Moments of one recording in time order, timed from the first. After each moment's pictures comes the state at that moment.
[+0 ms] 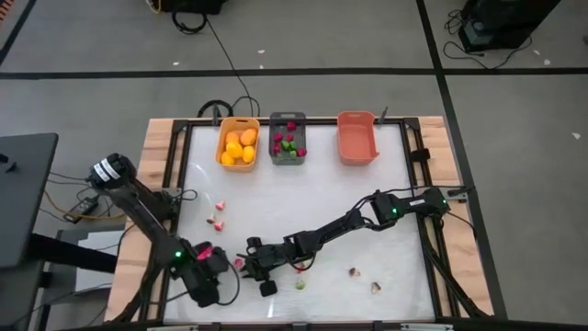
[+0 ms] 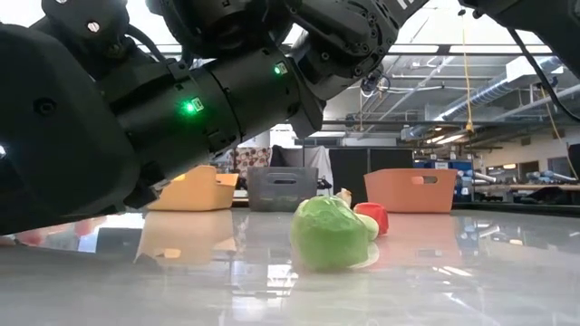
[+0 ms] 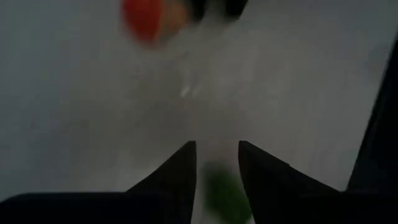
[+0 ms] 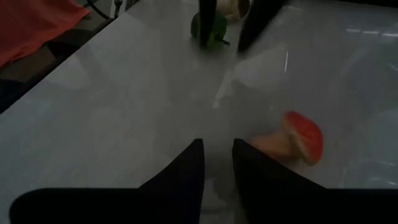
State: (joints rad) left arm -0.90 1.49 0.80 -0.52 -0.11 -1.22; right arm 0.31 2.55 1.82 0.22 -0.05 0.03
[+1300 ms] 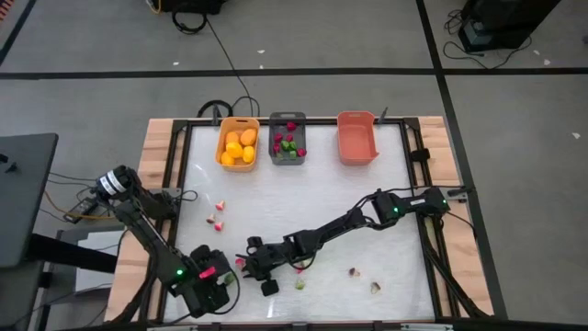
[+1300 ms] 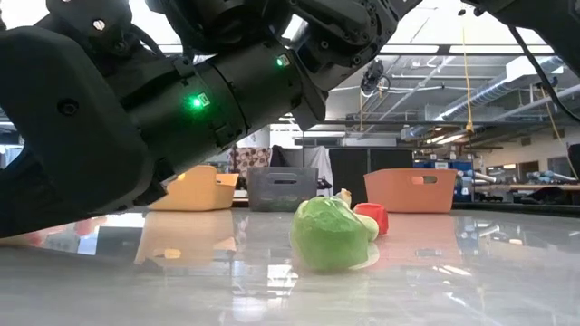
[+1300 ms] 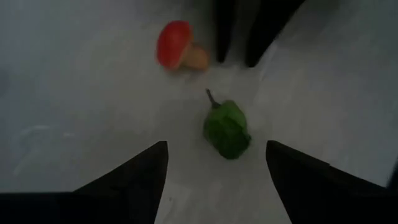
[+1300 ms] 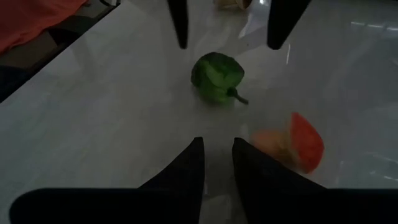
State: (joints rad) left arm -0.95 1.64 0.98 -0.69 -0.33 -1.46; right arm 0.30 2.54 1.82 0.15 -0.05 0.00
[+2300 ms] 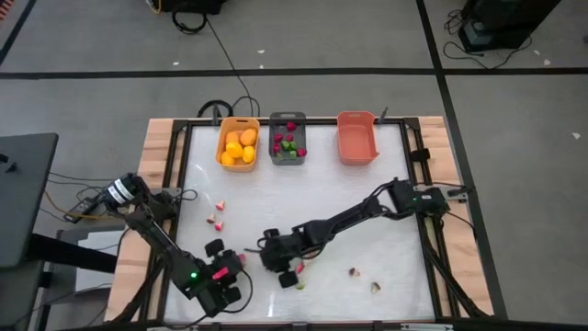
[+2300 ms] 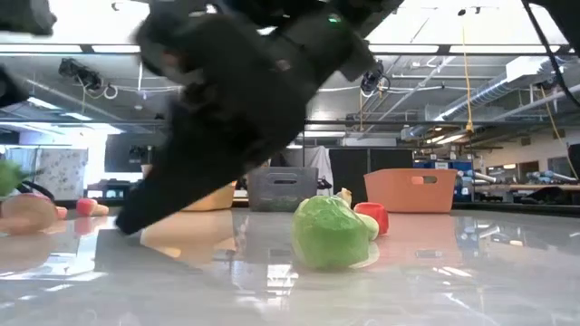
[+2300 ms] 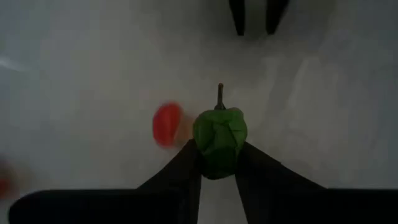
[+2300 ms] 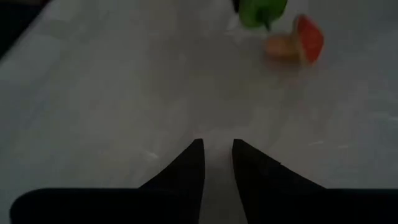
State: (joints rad) left arm -0.89 1.74 1.03 -0.70 -0.52 -1.25; right arm 0.28 2.31 1.64 -0.14 -0.12 0.01
